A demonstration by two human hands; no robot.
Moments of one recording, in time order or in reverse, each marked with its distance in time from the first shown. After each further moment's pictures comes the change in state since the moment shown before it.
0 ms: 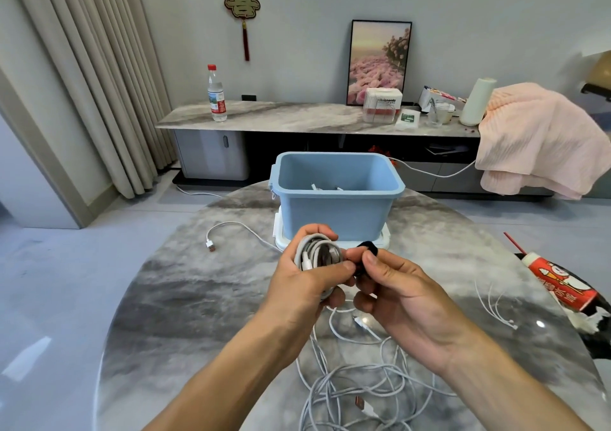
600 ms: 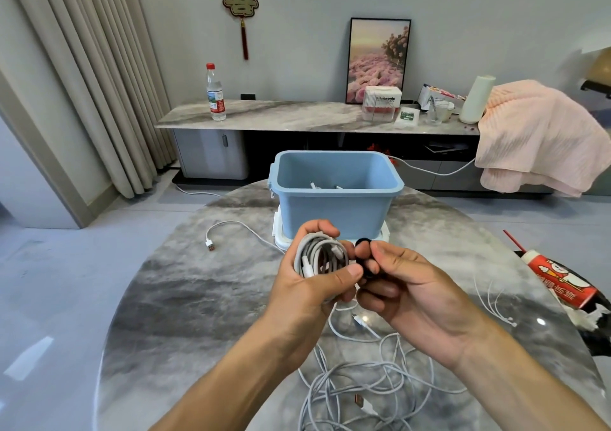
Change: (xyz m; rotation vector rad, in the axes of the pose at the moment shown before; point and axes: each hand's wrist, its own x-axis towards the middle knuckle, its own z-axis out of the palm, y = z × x) left_hand -0.009 -0.003 0.005 -0.127 -0.126 0.095; right_hand 0.001 -0.012 -0.001 0.116 -0.055 0.061
